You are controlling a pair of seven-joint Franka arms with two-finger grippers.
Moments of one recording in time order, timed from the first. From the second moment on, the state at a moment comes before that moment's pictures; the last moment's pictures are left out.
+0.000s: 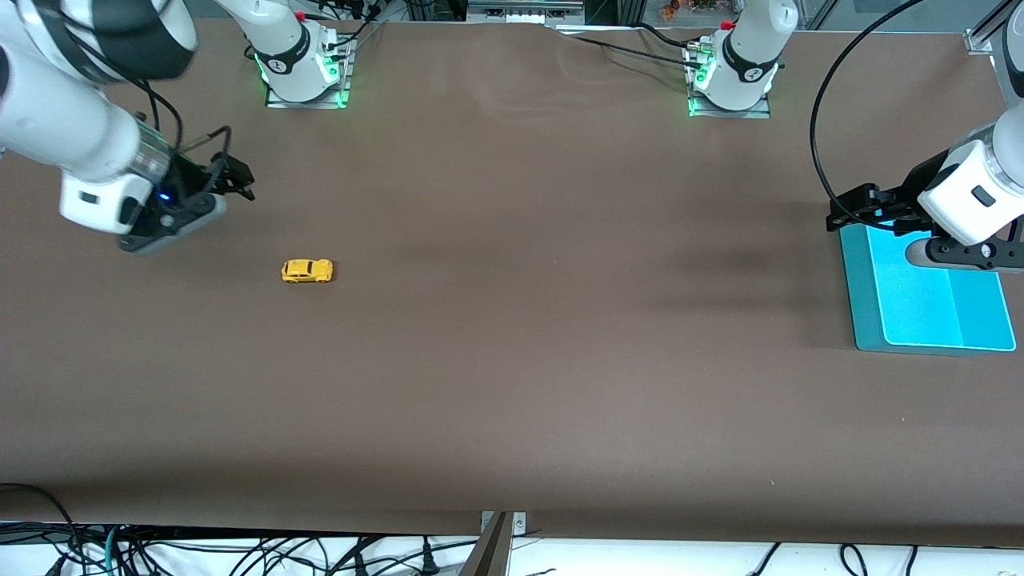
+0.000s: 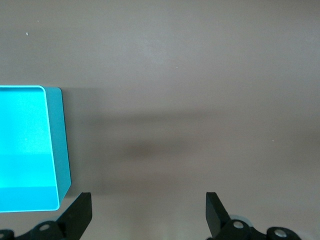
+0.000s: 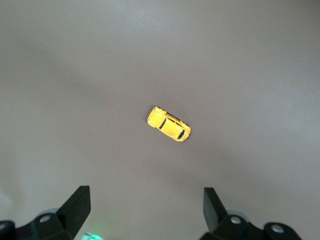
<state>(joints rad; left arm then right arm) -0.01 0.18 -0.05 -1.41 -0.06 1.46 -0.04 -0.02 0.03 0.18 -1.87 0.03 1.77 -0.45</state>
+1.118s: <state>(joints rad) -0.01 0.18 -0.06 -1.41 -0.06 1.46 -0.04 -0.03 0.26 0.18 -2.21 0.03 2.49 -1.45</state>
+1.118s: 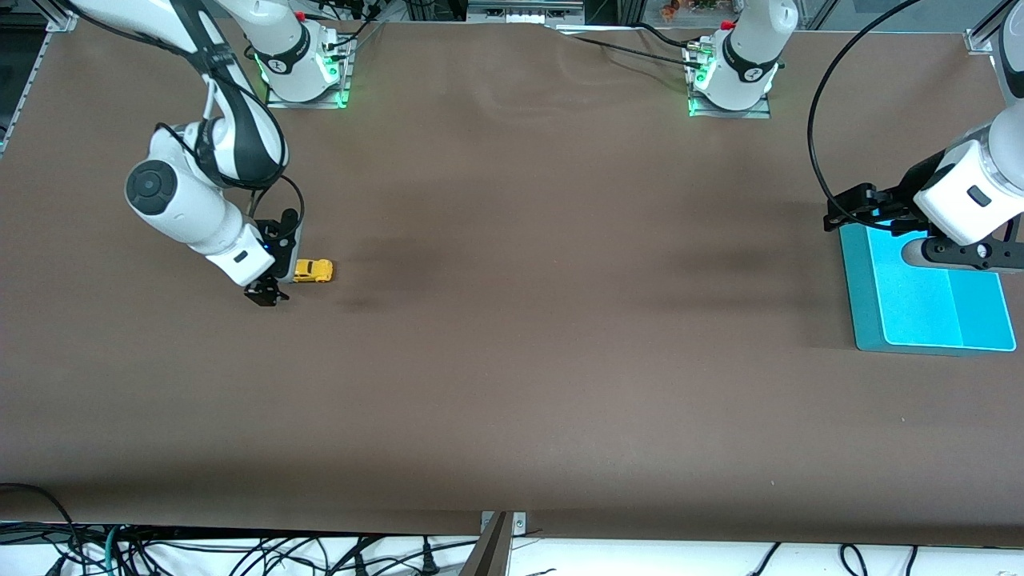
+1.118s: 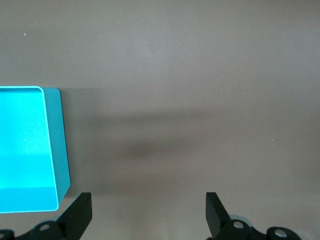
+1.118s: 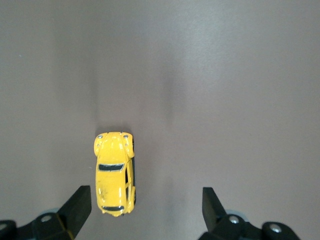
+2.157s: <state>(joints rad) -0.01 0.20 -0.06 -1.41 -0.06 1.46 0.34 -0.06 0.29 0.18 -2.42 0.03 2.78 -1.54</state>
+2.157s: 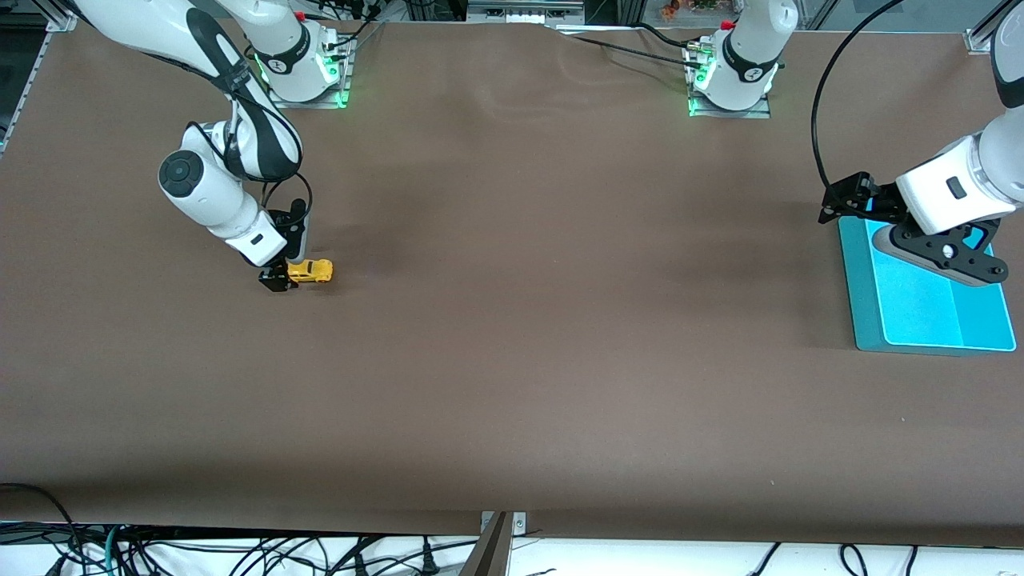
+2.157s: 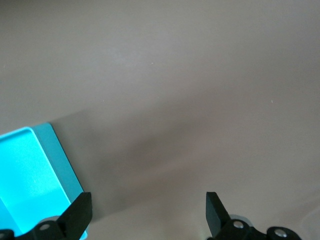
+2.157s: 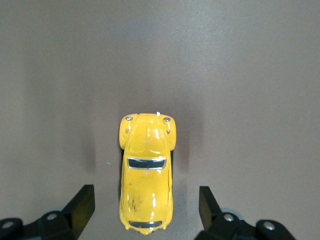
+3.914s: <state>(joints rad) -0.03 0.28 -0.08 -1.42 -0.05 1.51 0.82 -0.07 0.31 0.18 -2.42 0.03 2.81 -1.58</state>
